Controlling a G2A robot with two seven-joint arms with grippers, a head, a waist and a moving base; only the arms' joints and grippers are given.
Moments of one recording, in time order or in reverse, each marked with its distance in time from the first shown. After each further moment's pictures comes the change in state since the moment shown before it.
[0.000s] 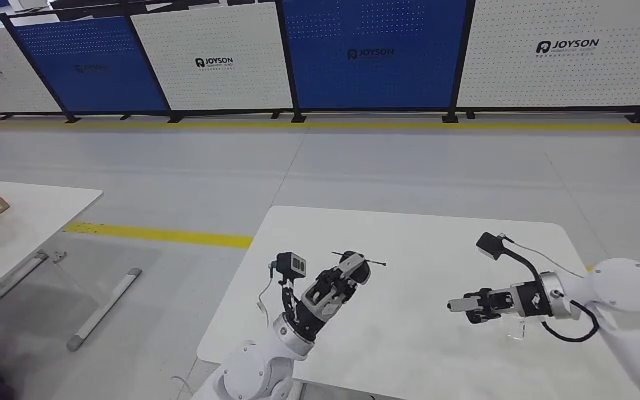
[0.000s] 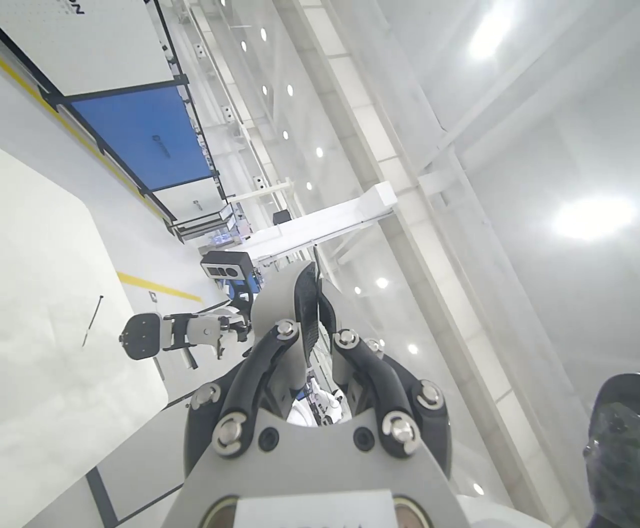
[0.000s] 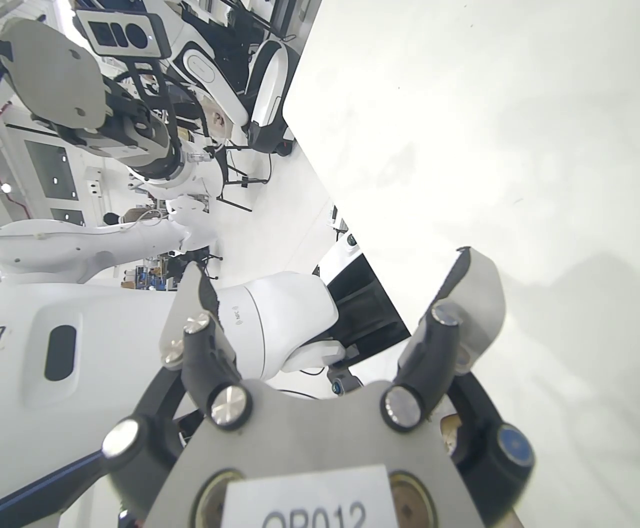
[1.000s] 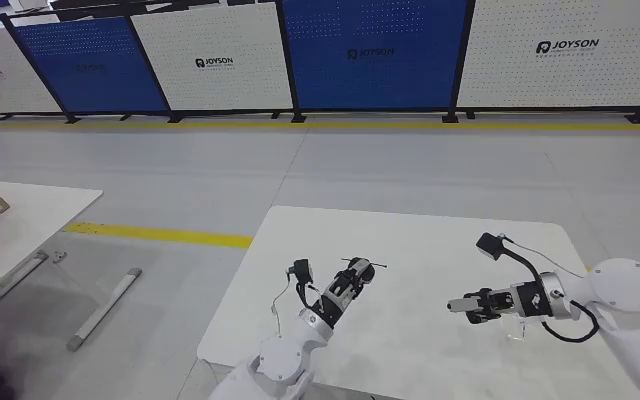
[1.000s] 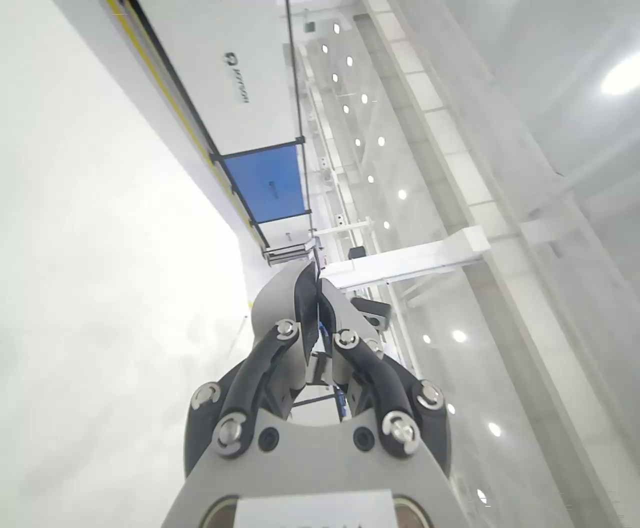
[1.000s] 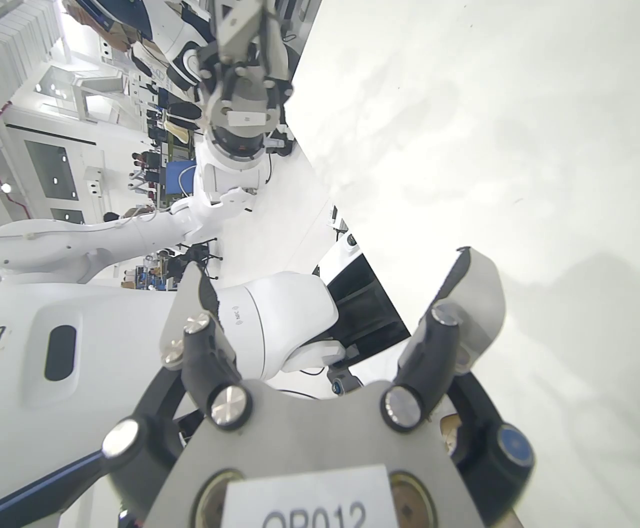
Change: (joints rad) left arm -0.147 -0.039 0.121 0.261 0.135 0.094 0.192; right arm 0.000 0.000 0.000 0.000 0.000 0.000 0.000
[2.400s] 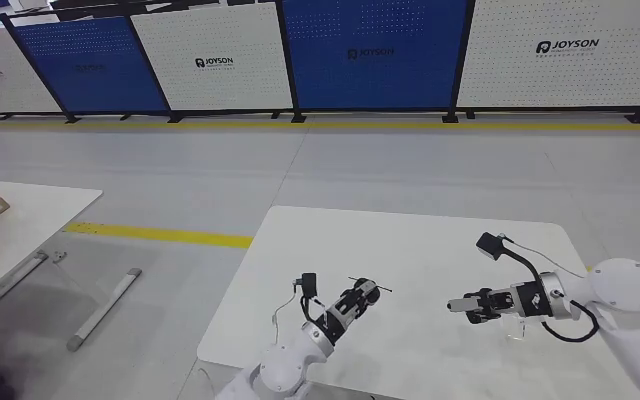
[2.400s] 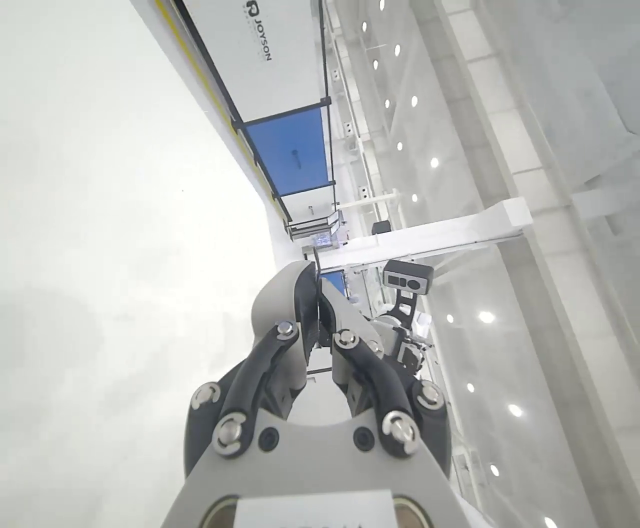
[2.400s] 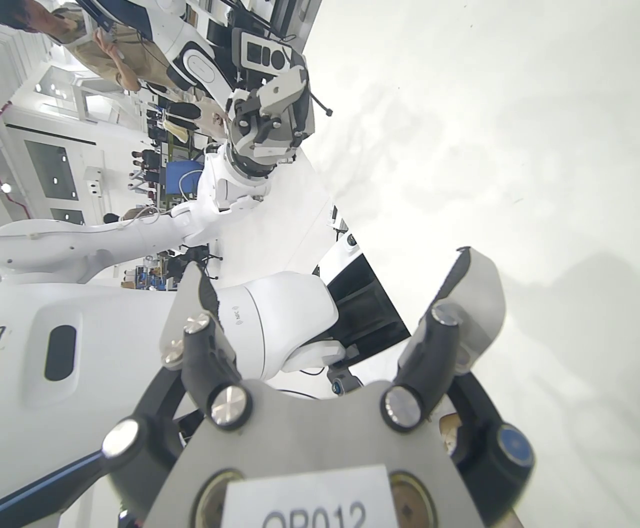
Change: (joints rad) left arm 0.033 0.000 0.014 0.047 0.044 0.036 -0.070; right arm 0.000 0.000 0.000 0.000 0.000 0.000 0.000
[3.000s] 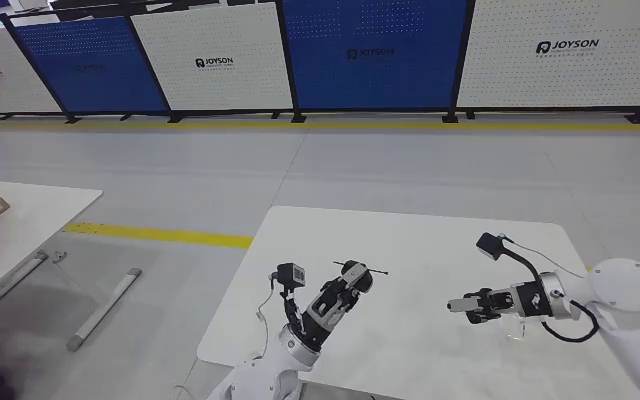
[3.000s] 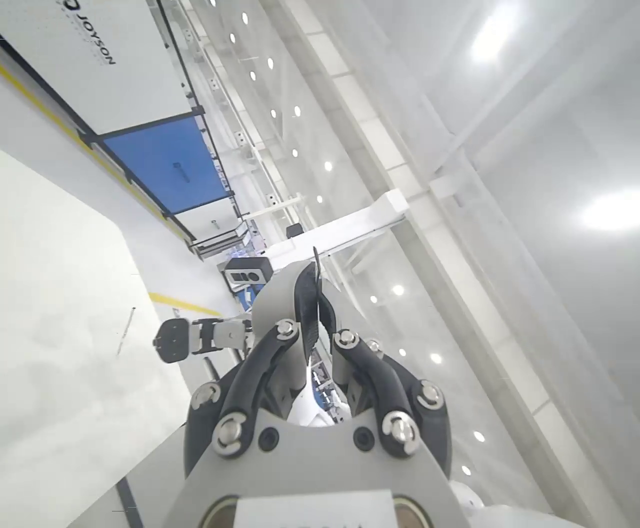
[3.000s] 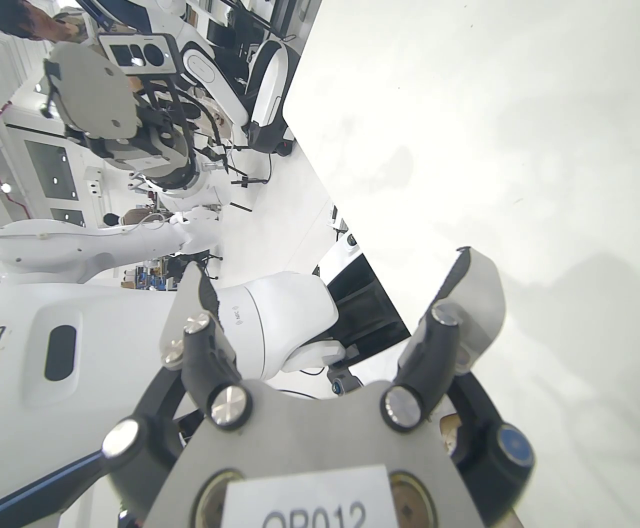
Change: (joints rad) left arm 0.148 0.017 -0.093 -0.284 0.009 -0.134 -0.025; right arm 0.000 0.000 0.000 0.000 0.000 0.000 0.000
